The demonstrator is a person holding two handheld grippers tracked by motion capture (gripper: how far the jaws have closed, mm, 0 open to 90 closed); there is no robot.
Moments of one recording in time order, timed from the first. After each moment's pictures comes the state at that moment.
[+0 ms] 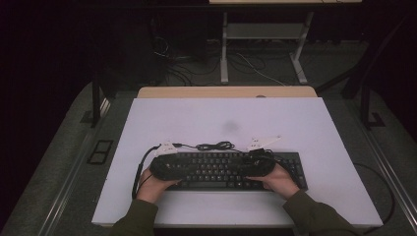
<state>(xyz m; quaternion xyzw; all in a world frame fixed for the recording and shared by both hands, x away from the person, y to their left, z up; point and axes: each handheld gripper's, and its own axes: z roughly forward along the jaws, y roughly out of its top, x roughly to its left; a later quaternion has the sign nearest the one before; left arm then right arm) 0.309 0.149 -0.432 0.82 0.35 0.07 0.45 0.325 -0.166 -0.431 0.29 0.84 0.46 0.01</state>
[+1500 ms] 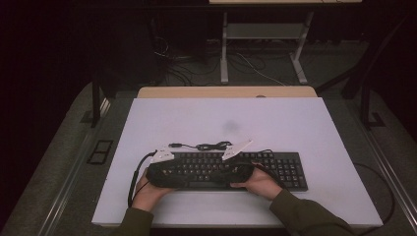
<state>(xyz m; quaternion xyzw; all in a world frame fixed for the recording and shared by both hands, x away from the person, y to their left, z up) 0.292 0.156 -0.433 0.81 0.36 0.09 0.45 0.320 -0.109 -0.442 0.22 0.88 0.42 -0.04</state>
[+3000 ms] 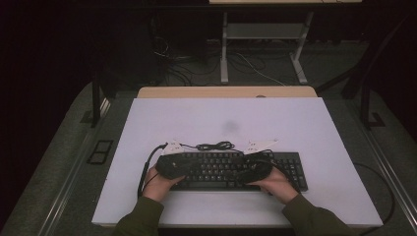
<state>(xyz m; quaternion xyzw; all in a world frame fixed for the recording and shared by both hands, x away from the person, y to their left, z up) 0.316 0.132 -0.431 0.83 0.34 0.09 0.44 0.316 -0.160 -0.435 0.29 0.84 0.46 0.01</state>
